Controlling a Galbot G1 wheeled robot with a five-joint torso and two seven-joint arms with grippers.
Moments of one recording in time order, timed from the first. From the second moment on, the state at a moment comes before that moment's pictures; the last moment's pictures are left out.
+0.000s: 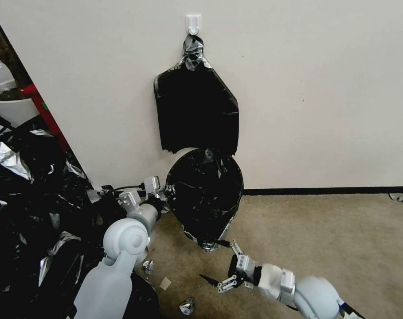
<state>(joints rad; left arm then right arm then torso) 1.16 -1.33 -0.36 -1.99 -0.83 0.55 -0.31 -1.42 1.07 0.29 1.85 0.24 0.28 -0.90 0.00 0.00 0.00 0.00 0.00</state>
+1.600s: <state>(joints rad) 1.40 -1.39 -0.24 -1.99 -0.27 0.07 0.00 -1.00 1.21 -0.11 1.81 0.78 -0.44 0.80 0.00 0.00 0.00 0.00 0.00</state>
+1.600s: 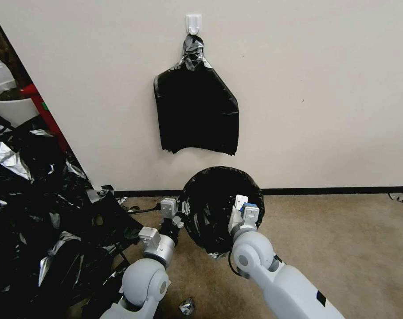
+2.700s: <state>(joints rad) 1.35 -1.37 -0.25 -1.93 -0.26 0.06 -0.01 -1.15 1.17 -0.09 2.03 0.76 -0.39 0.69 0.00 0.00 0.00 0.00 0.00</state>
